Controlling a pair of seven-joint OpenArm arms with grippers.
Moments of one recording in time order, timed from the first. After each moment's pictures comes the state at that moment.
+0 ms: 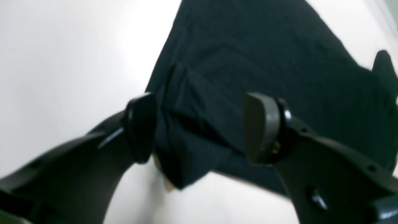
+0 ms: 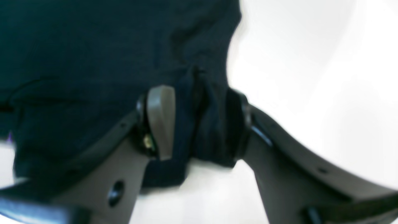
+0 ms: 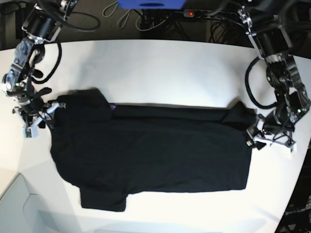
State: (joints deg) left arm -9.0 -12.2 -22.9 90.1 -29.9 3.5 61.1; right arm 1.9 8.3 31.8 87.1 6.4 36.0 -39.8
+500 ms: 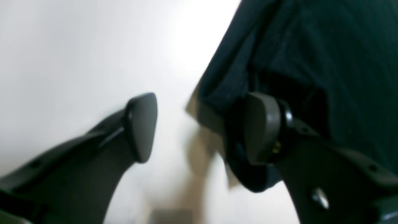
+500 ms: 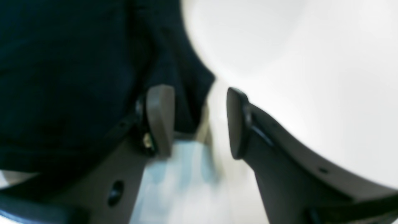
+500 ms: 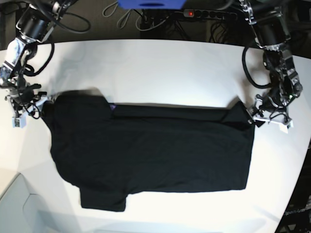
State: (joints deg) left arm -5.7 -13.8 -22.7 76.1 -29.3 3.8 49.7; right arm 3.2 11.8 37.8 77.5 6.1 36.0 -39.4
